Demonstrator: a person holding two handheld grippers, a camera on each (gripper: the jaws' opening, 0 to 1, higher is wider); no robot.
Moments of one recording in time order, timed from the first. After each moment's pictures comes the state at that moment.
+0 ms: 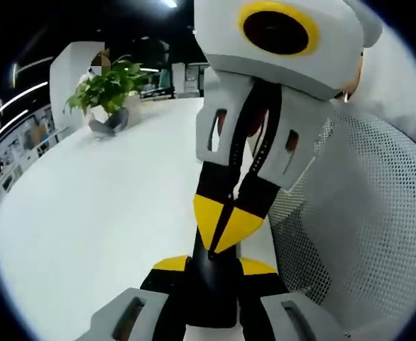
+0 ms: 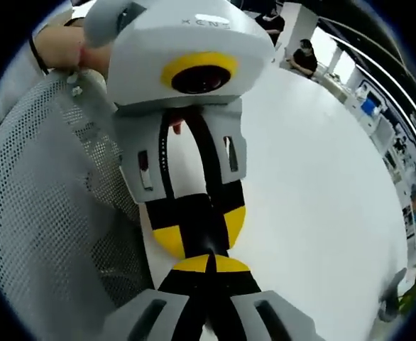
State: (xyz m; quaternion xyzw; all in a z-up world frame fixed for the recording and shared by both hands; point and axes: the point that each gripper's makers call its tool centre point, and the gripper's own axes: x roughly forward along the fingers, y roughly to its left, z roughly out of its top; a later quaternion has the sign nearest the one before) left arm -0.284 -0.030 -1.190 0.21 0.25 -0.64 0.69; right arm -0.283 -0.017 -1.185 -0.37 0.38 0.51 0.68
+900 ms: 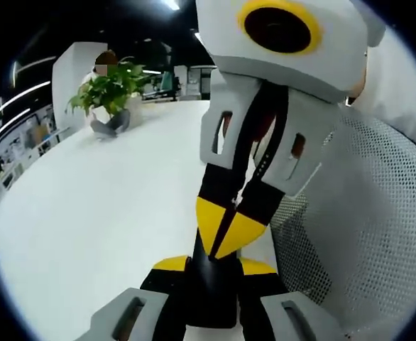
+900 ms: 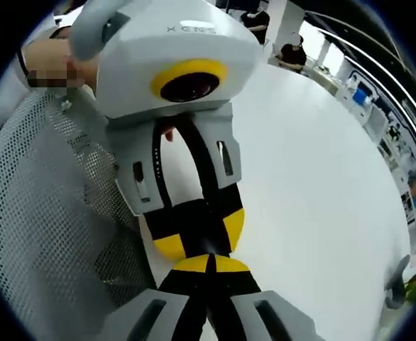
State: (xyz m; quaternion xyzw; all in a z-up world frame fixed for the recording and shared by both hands) left arm -0.283 -0.031 -1.189 0.20 0.25 -0.64 0.70; right arm -0.290 -0.007 -1.183 -0.32 0.38 0.51 0.69
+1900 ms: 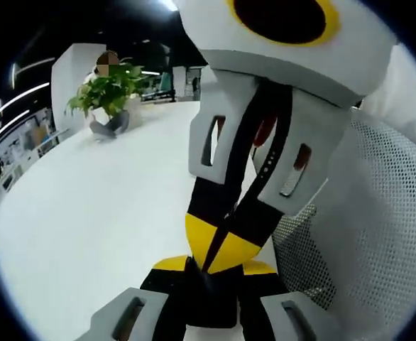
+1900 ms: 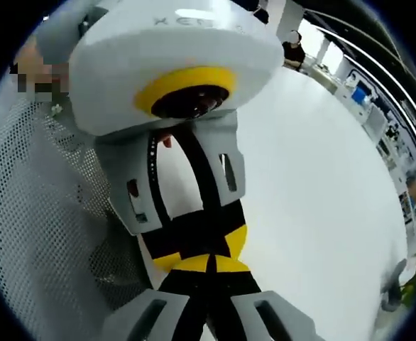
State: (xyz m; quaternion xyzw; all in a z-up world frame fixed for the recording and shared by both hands) left arm -0.284 -0.031 -1.190 0.21 0.25 -0.64 0.70; right arm -0.281 -0.002 -1.185 -0.35 0.39 0.48 0.70
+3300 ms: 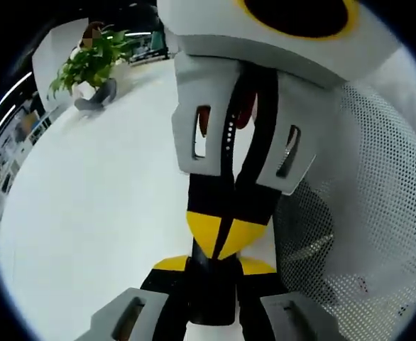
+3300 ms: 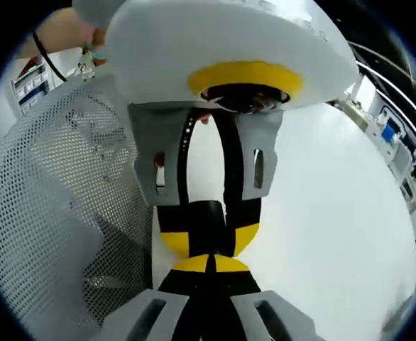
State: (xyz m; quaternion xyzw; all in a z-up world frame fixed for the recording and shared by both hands) left arm -0.283 -0.033 -1.194 0.31 0.35 -0.60 0.65; right arm -0.288 -0.016 -1.184 -0.35 0.31 0.60 0.65
